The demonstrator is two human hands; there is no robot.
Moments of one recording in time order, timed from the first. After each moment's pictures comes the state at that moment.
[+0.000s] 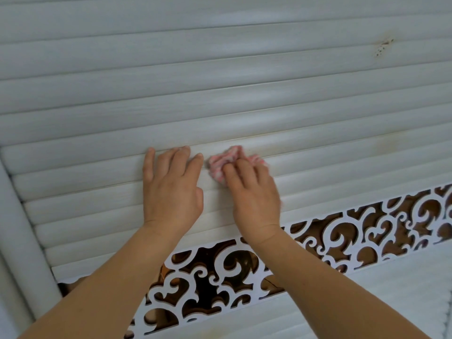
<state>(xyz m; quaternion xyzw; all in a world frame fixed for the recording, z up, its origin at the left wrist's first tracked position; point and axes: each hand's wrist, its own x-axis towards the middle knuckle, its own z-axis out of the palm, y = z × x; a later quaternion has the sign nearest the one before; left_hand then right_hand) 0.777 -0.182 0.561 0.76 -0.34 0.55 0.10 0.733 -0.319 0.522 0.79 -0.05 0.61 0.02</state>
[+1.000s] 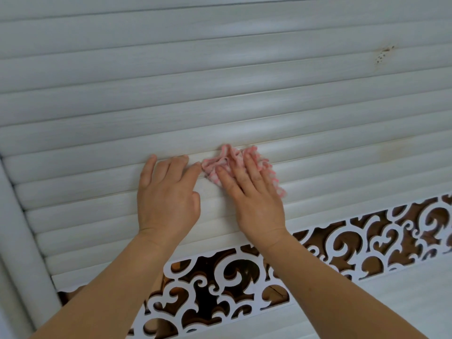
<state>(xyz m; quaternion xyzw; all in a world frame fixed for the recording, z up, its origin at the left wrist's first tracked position) 0.776 -0.181 0.567 0.75 -0.33 0.56 0.08 0.748 -0.345 0.512 0.79 0.01 0.61 0.05</state>
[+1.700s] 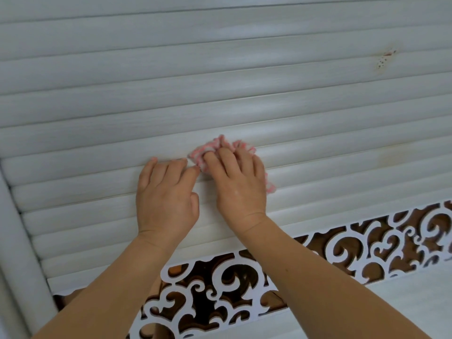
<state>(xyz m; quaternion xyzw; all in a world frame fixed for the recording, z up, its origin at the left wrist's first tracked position) 0.779 -0.185 0.568 0.73 -0.32 0.60 0.10 0.754 -0.316 0.559 0.73 -0.02 0.68 0.04</state>
